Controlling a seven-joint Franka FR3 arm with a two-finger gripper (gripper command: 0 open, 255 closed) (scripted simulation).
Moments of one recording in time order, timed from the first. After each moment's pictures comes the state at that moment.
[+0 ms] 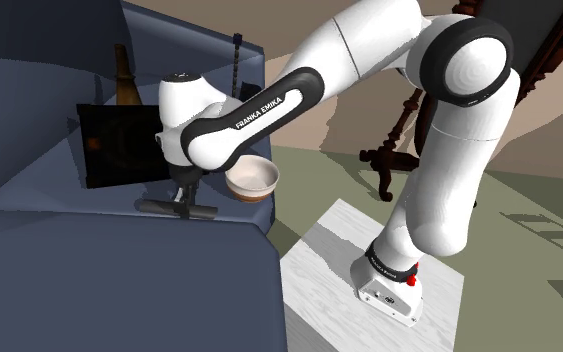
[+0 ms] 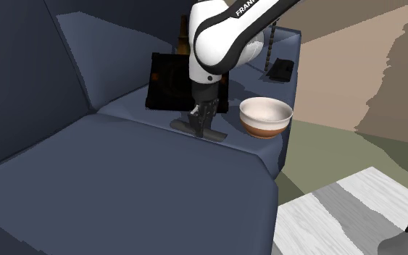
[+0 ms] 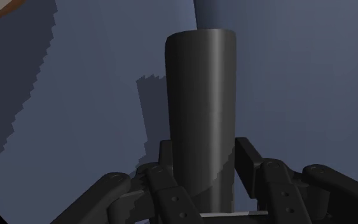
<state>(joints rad) 0.30 0.23 0.26 -2.10 -0.01 2.32 -0.07</state>
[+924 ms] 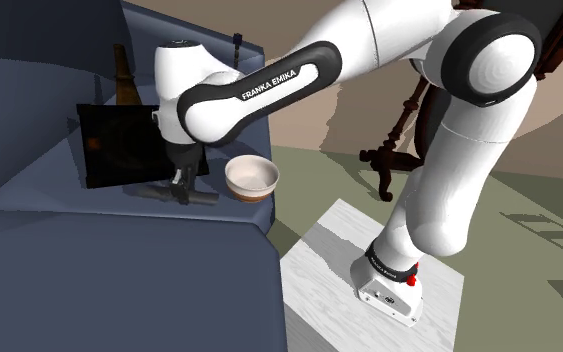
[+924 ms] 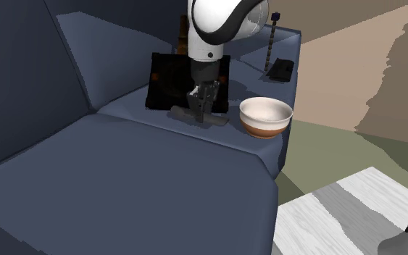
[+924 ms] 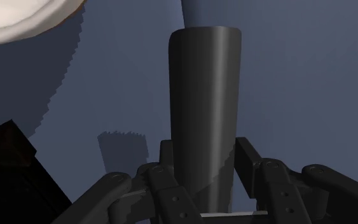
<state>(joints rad) 0.30 0.15 0.27 -2.05 0.02 2.18 -0.08</state>
